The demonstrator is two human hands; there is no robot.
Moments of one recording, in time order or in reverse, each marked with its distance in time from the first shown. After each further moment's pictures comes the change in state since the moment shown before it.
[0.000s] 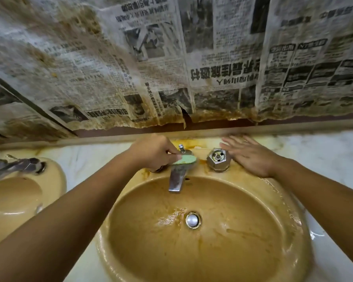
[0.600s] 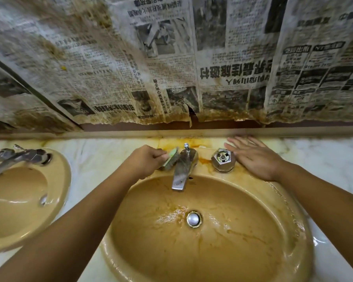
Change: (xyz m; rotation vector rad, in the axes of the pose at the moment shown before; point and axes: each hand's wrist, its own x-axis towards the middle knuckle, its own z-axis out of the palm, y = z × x) left_hand -0.029 -0.017 0.040 -0.567 0.126 -0.433; right_hand 0.000 -0.003 0.001 -0.023 0.024 0.040
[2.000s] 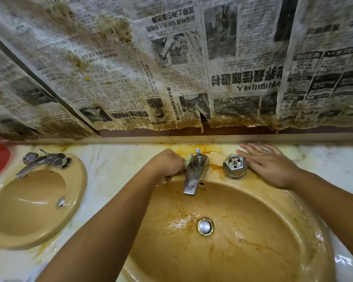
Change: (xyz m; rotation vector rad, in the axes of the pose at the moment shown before) left_hand 0.004 0.027 0.010 -0.209 -0.150 -0.222; right_hand -0.005 -0.006 -0.002 0.022 0.022 0.045
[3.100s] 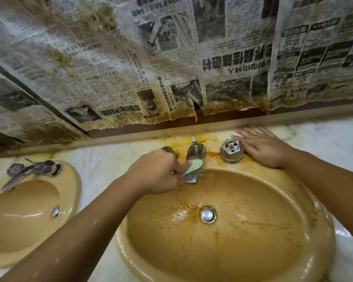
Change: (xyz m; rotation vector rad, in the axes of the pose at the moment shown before) left_hand -0.064 -0.009 -0.019 1.020 0.101 0.688; right_hand 0.001 -0.006 0.005 -0.005 0.032 0.063
